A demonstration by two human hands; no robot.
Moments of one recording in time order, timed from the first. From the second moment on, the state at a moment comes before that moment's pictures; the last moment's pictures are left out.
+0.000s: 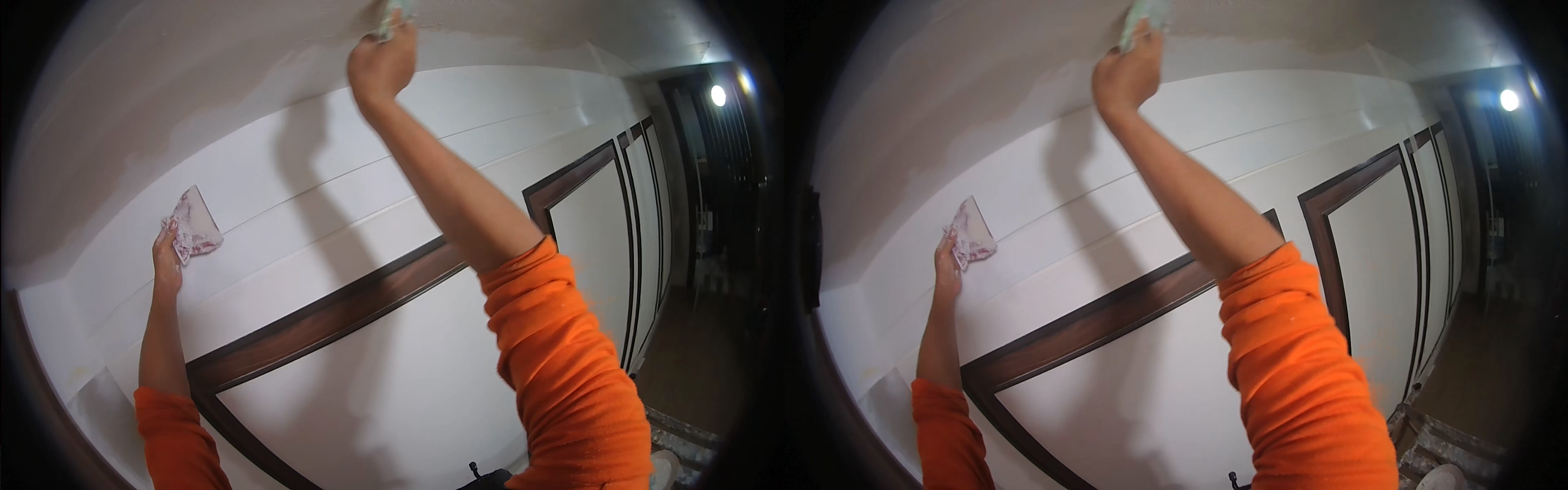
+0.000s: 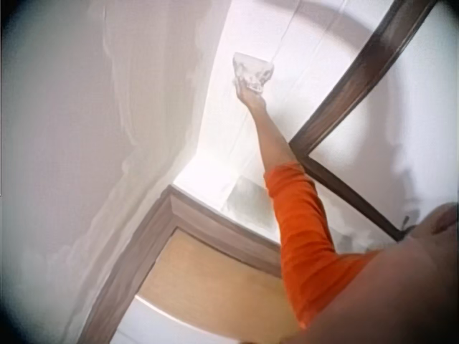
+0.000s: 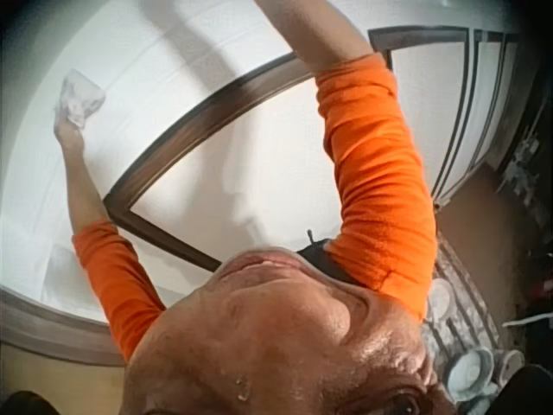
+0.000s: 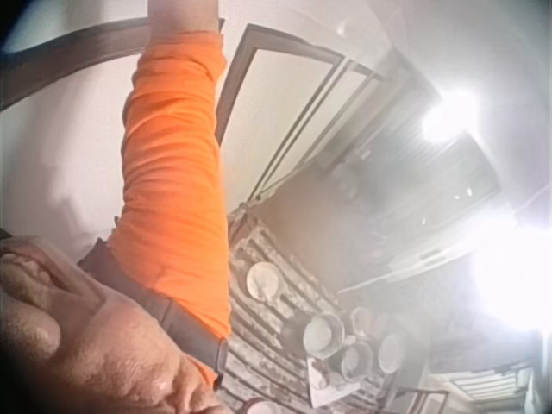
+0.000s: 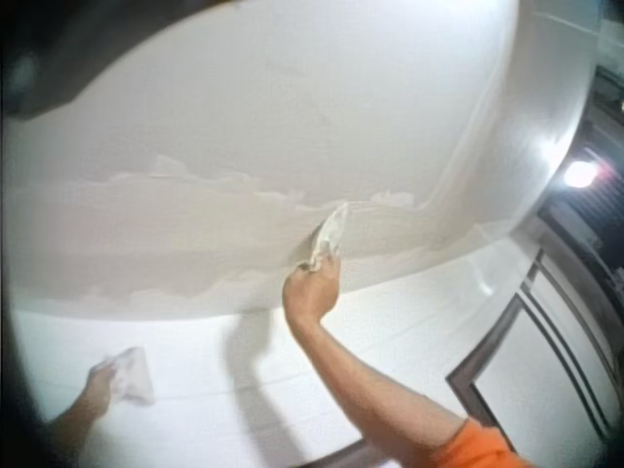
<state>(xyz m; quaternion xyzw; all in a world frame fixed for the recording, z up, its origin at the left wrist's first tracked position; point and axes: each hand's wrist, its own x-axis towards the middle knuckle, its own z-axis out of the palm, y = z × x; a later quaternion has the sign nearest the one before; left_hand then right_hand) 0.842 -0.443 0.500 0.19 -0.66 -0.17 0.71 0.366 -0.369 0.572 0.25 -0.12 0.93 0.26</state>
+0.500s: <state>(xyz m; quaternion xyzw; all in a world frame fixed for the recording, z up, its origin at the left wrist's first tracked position) 0.839 -0.458 0.504 0.14 -0.66 -0.21 0.71 -0.034 -0.433 0.594 0.20 -0.13 0.95 0.19</state>
